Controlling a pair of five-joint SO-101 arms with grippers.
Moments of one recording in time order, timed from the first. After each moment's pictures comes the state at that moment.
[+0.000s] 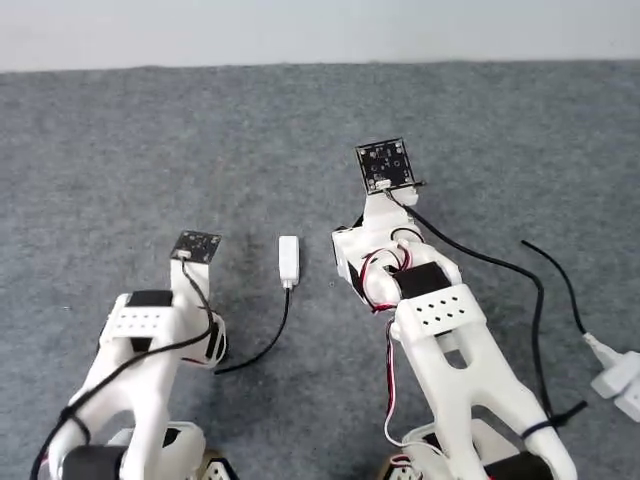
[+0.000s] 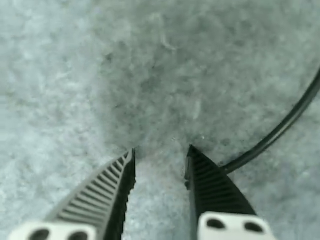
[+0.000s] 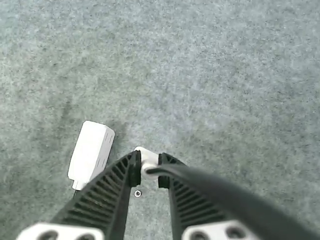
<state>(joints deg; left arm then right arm) -3.0 -19.9 62.3 62.5 -2.2 -20.6 -27.5 47.2 35.1 -4.3</state>
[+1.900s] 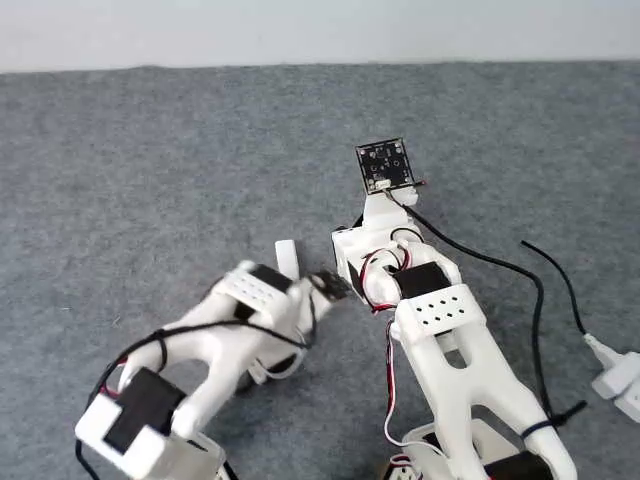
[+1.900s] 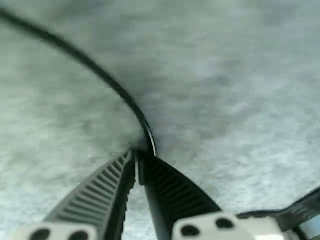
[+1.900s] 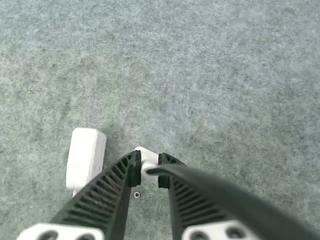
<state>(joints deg) 29.8 0.6 45.9 76.0 -13.2 -20.5 -27.5 47.2 35.1 -4.0</state>
